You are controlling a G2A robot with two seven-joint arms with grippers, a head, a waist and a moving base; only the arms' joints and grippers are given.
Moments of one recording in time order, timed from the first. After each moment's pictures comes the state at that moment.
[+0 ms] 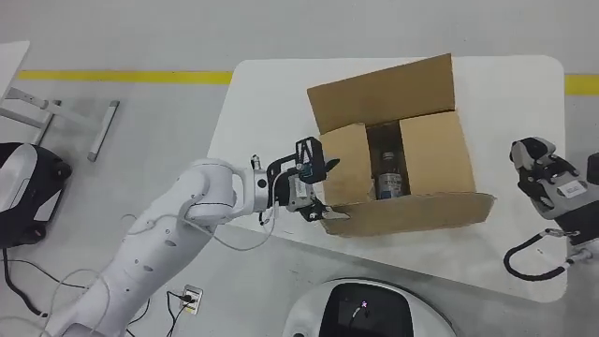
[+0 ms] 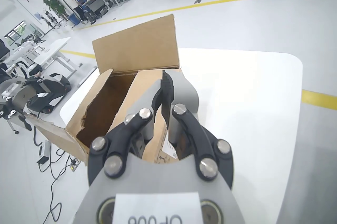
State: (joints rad) left arm 1.21 -0.86 -1.30 -2.01 0.78 -0.66 -0.56; right arm -1.33 -1.09 1.61 -2.11 -0.74 -0.26 0.57
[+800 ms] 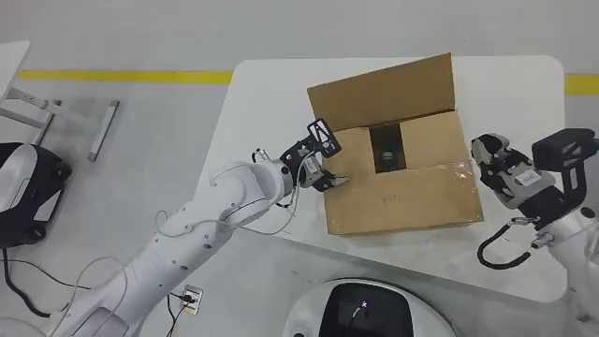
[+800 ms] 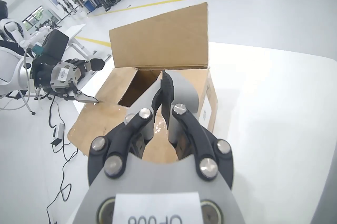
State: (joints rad) left arm 1.10 -0.92 -1.13 -1.93 1.10 -0.27 -0.60; right arm -1.20 -1.09 1.44 -2.04 -0.75 -0.26 0.64
